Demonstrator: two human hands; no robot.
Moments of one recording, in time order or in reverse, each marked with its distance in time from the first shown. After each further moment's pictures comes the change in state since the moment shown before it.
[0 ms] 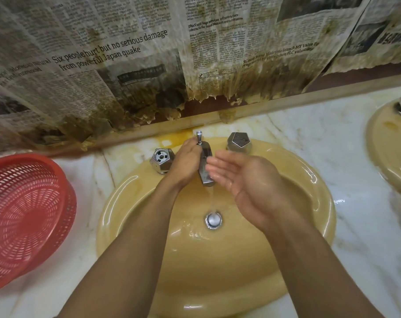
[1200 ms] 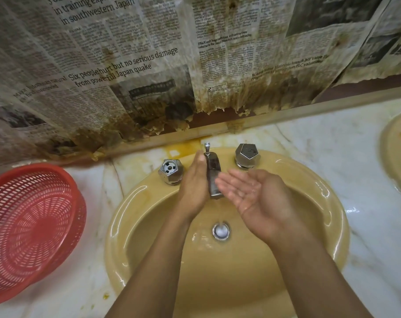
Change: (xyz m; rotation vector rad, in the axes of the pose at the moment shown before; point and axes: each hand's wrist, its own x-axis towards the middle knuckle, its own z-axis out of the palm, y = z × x) left_hand -0.036 -0.011 0.010 -0.156 0.116 -0.040; right_hand 0.020 0.012 -0.015 0.321 0.054 0.183
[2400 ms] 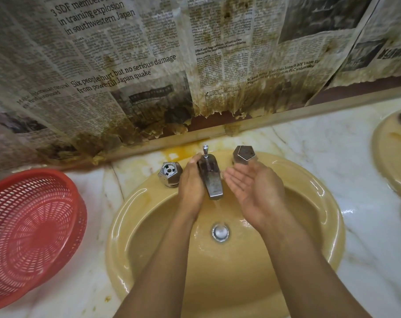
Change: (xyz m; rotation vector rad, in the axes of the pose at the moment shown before) left_hand 0.005 0.000 0.009 -0.223 0.180 -0.026; right_hand 0.009 -0.005 0.015 -0.007 0.076 -0.147
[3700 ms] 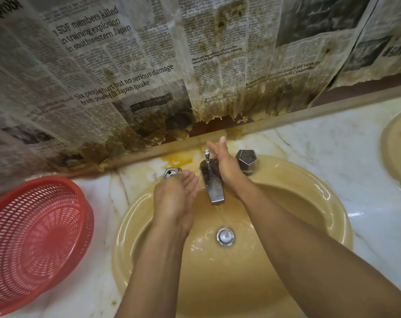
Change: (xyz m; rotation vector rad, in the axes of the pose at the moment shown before) left_hand -0.049 0.077 -0.025 -0.412 0.182 -0.405; right_hand 0.100 0.024 0.035 -0.732 -0.382 -0.271
